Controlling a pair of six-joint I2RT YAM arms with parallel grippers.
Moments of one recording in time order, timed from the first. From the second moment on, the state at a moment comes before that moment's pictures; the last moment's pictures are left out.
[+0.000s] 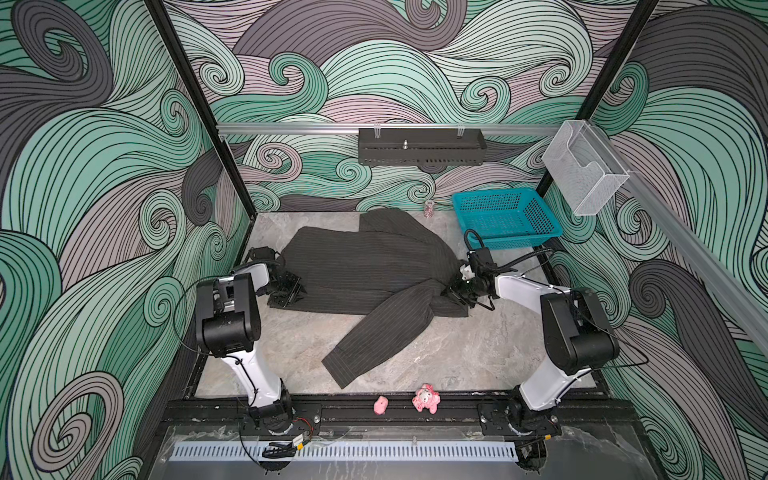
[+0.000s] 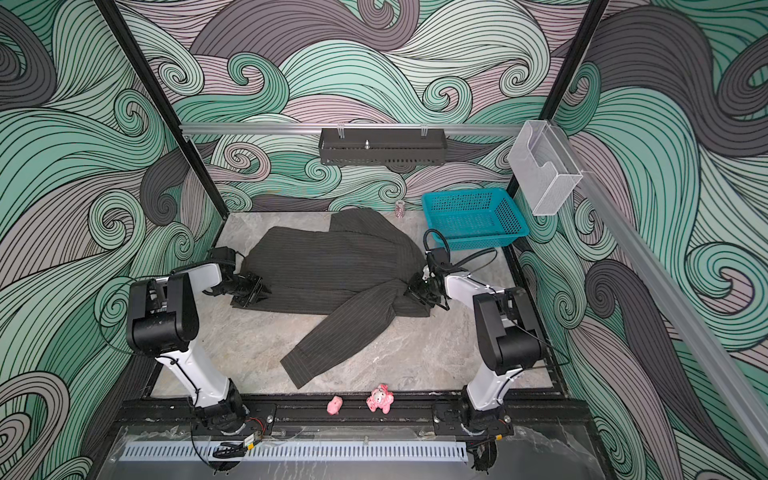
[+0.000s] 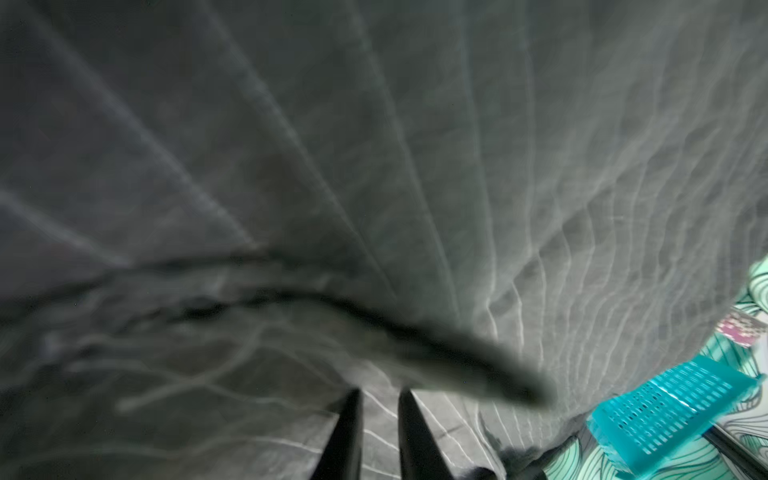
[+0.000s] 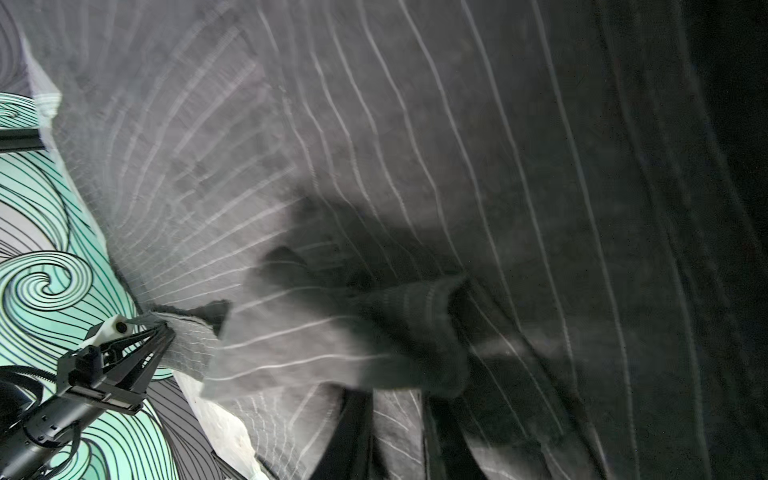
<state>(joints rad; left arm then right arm) 0.24 1.83 1.05 -0.57 0.44 -0.85 0.22 1.71 0.92 -0.37 -0.43 0.74</state>
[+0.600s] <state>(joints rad) 0.31 1.45 0.82 -0.74 0.42 -0.71 0.22 1.50 0.72 -0.52 -0.38 0.69</state>
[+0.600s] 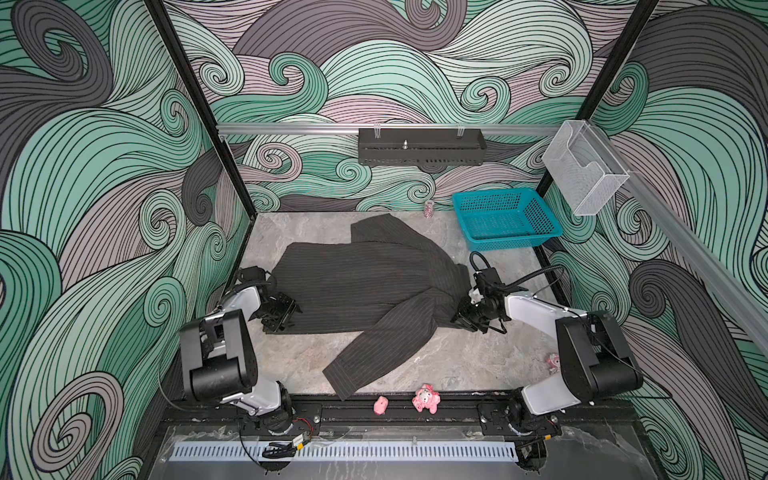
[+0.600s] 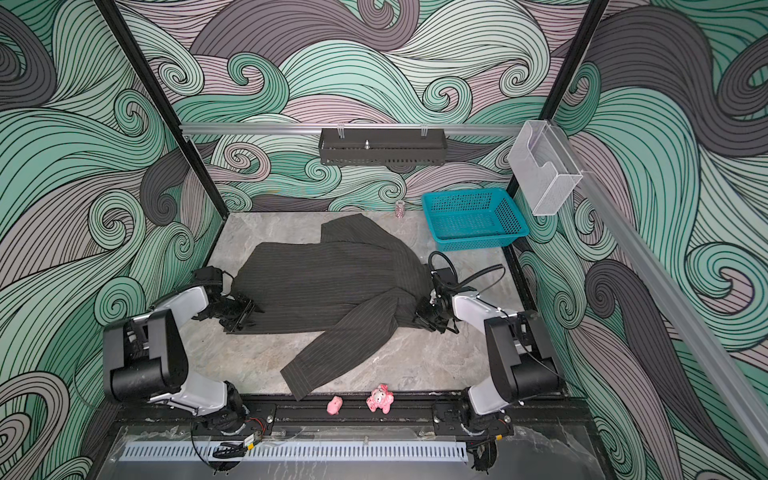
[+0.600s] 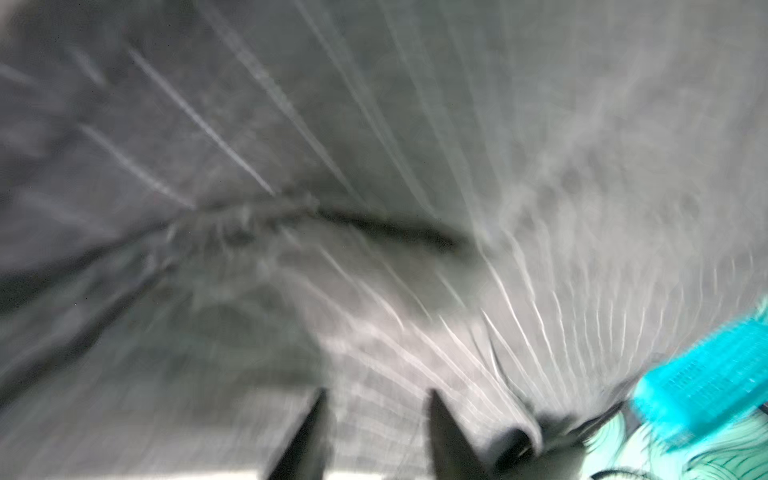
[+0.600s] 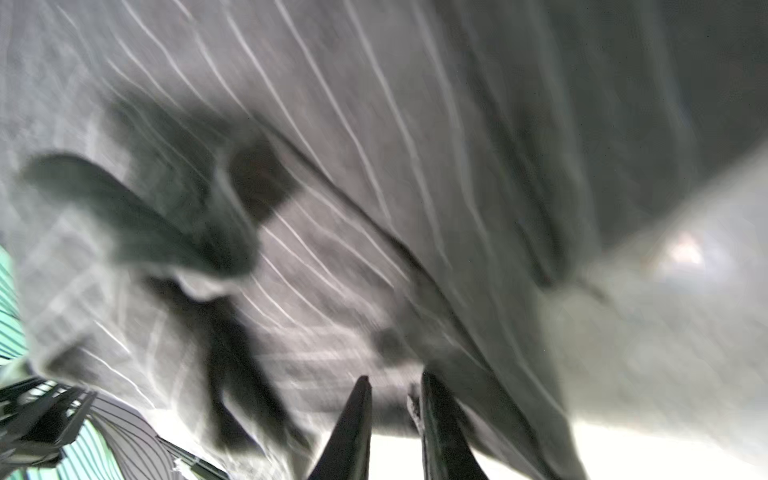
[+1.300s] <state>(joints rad) -0.43 1.13 0.77 -1.03 0.23 -0.73 0.23 1.39 0.81 -0.61 -0.37 0.66</state>
